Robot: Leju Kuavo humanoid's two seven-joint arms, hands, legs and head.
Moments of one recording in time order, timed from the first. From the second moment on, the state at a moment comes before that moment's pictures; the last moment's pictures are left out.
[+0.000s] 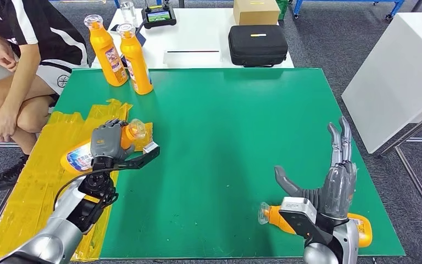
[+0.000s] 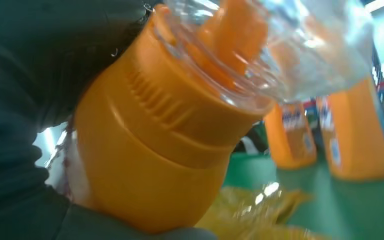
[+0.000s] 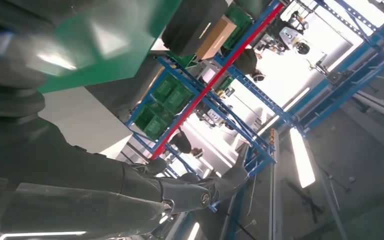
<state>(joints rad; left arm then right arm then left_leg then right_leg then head) -0.53 0.08 -0.34 -0.78 -1.57 0.43 0.35 0.11 0.06 0.15 -1.83 0.82 -0.63 -0.31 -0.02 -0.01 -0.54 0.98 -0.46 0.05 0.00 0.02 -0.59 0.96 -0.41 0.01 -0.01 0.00</state>
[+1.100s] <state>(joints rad) -0.50 -0.04 -0.07 -0.66 -1.26 0.51 -0.15 0.09 0.13 0.11 -1.81 0.86 -0.51 -0.29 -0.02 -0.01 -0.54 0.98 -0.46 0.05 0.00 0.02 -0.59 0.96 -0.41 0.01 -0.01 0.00</state>
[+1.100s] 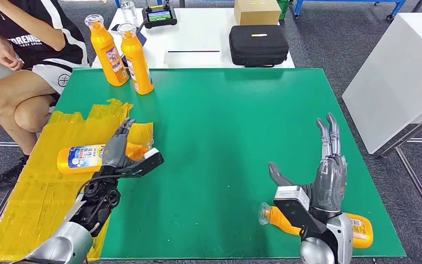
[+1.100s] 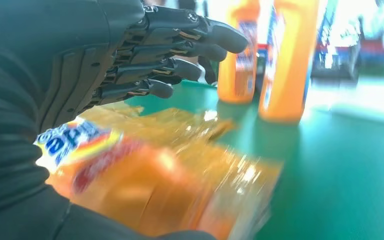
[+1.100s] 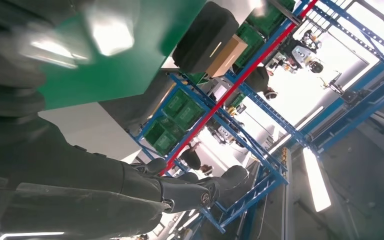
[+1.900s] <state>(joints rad) -0.24 -0.18 0.13 -1.39 -0.65 0.45 -0.36 0.24 0.00 0.08 -1.85 1.32 -0.03 -0.11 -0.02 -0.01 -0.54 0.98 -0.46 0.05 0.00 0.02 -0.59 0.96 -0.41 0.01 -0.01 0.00</state>
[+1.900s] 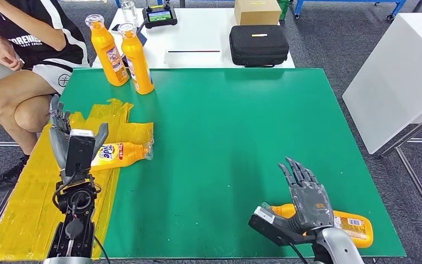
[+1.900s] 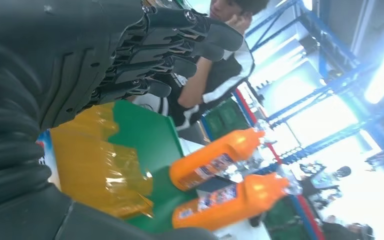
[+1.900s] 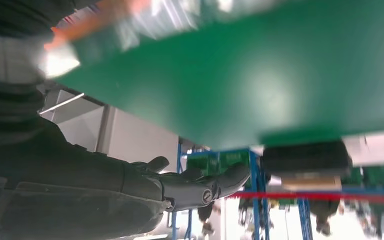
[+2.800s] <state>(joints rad) -0.21 -0.18 0.09 -1.44 -0.57 0.45 -0.37 0.37 -0.09 -0.15 -1.85 1.26 0.06 -0.23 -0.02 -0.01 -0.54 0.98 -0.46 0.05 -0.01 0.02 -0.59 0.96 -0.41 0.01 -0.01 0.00</state>
